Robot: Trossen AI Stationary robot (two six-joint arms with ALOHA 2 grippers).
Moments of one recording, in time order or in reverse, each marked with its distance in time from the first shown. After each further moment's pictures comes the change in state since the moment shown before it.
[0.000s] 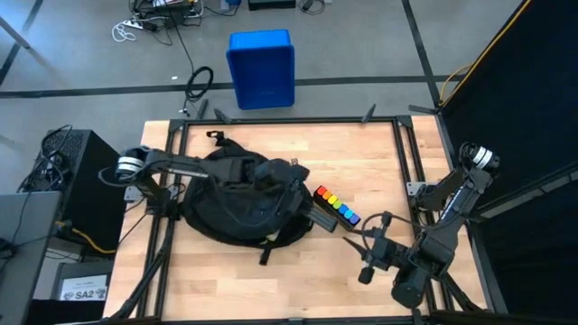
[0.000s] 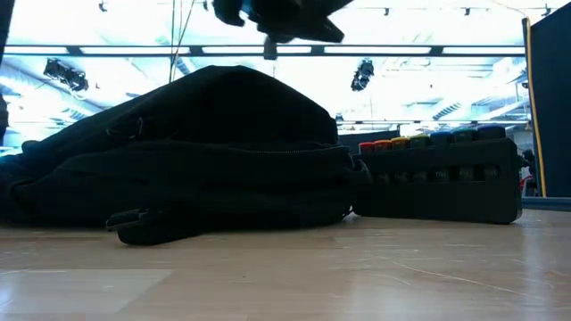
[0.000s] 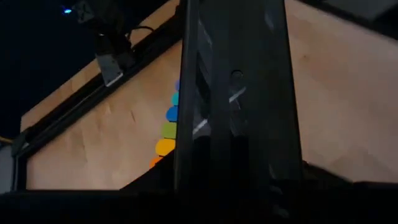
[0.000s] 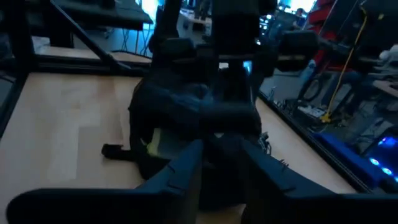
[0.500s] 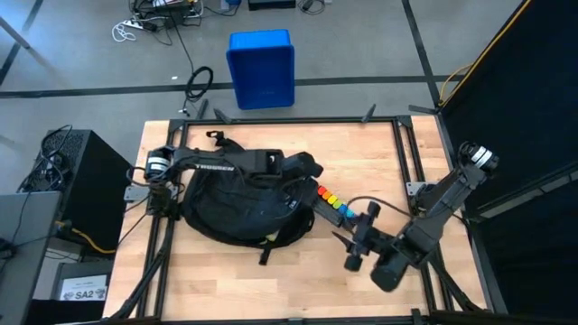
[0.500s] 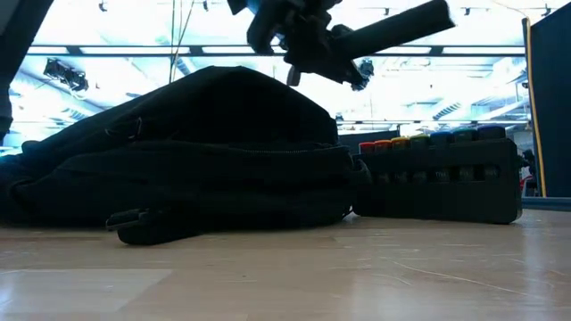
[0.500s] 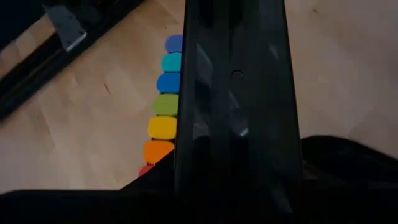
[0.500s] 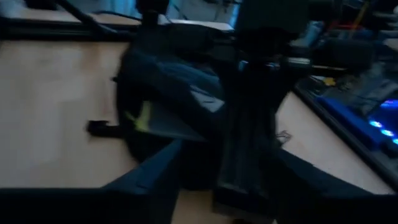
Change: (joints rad) left arm 0.080 0.209 0.271 -0.275 0.059 0.042; right arm -0.147 0.000 0.000 -0.027 -0.172 -0.016
